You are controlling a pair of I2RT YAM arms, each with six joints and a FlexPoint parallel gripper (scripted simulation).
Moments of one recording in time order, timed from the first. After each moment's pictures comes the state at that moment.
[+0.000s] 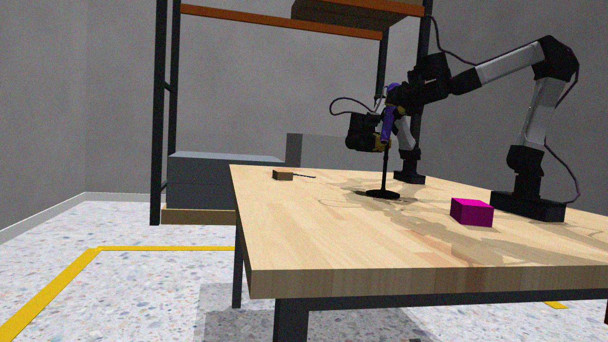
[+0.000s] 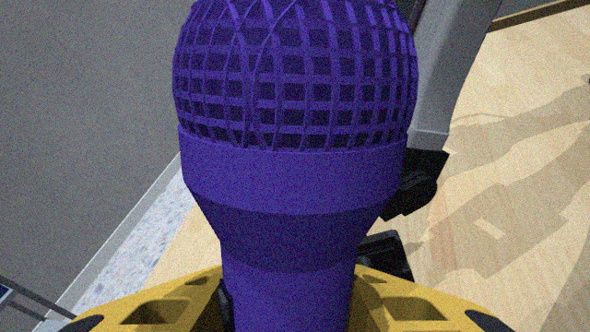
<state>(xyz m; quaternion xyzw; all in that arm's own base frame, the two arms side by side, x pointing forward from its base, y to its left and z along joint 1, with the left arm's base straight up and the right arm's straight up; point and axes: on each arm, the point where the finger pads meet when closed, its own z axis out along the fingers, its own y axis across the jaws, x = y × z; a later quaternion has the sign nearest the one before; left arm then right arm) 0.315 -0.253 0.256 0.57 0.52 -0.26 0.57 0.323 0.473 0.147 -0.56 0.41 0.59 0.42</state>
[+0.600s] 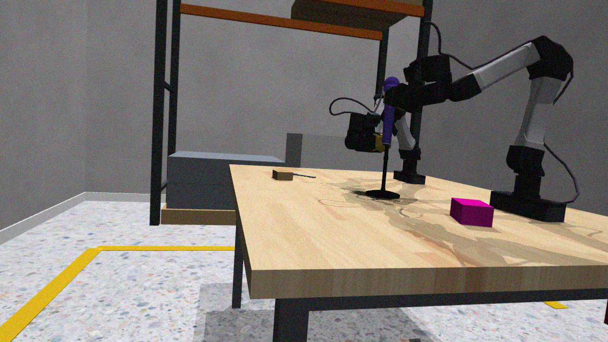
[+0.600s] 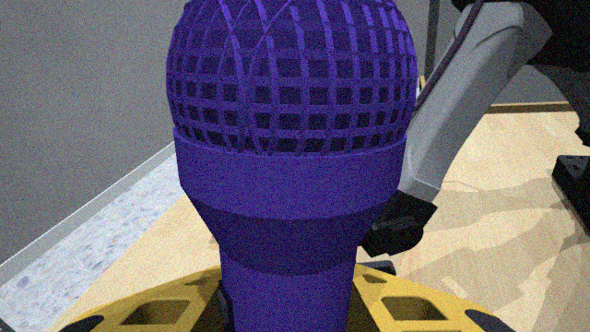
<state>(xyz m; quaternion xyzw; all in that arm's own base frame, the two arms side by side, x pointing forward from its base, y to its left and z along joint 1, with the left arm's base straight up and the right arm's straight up) 0.327 -0.242 0.264 0.49 0.56 -0.36 0.57 0.321 0.469 0.146 -0.57 0.40 0.59 0.41</state>
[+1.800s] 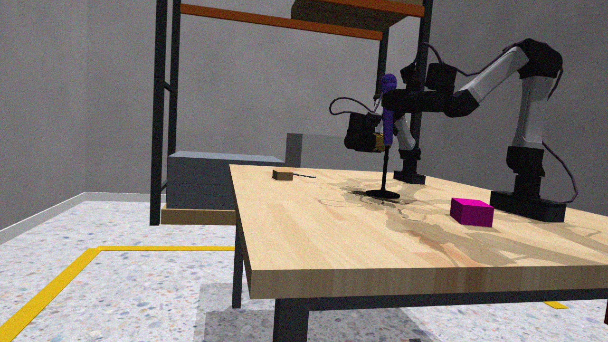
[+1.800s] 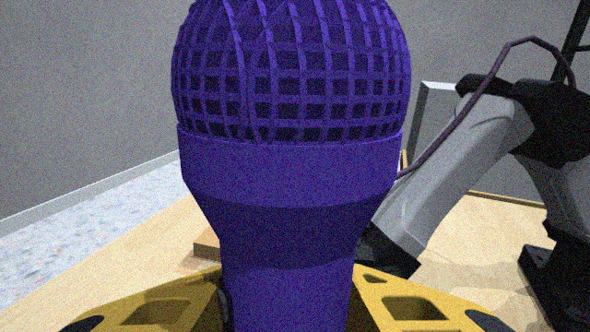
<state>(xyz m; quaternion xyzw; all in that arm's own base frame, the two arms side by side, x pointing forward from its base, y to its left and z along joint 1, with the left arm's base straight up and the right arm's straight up) 0.340 -0.230 0.267 0.39 0.57 -0.45 0.57 0.319 0.466 0.147 -0.58 0.39 0.59 0.41</state>
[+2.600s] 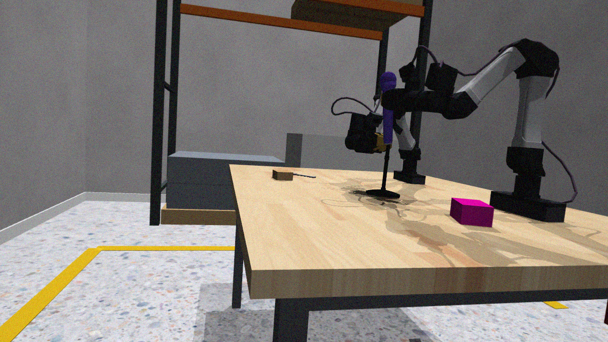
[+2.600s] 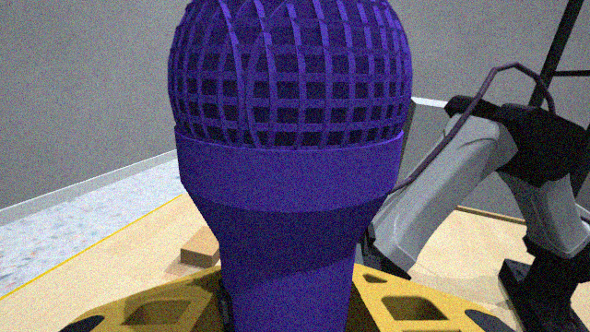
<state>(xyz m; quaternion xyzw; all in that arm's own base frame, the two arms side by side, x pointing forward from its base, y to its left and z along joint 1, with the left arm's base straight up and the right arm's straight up) 0.343 -0.226 0.271 0.37 0.56 -0.48 0.56 0.314 0.463 0.148 -0.58 0.37 0.59 0.43</state>
